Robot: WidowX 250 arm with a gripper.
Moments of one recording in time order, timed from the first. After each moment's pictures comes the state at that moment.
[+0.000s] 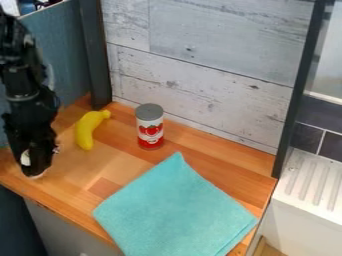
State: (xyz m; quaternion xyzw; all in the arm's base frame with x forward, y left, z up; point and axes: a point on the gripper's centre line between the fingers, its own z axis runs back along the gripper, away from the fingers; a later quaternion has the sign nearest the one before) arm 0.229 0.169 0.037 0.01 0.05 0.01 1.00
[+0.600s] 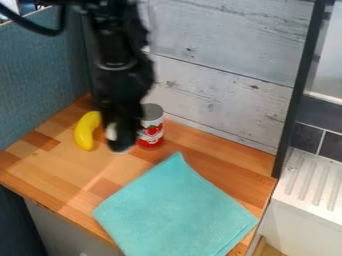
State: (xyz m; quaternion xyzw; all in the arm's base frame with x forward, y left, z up) arm 0.277 0.037 0.099 0.04 -0.03 -0.18 0.98
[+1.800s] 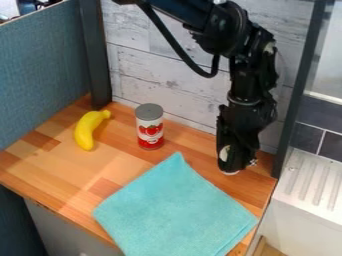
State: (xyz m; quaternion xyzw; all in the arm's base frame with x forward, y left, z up) arm 0.375 -0.070 0.036 0.02 -0.01 -0.34 0.94
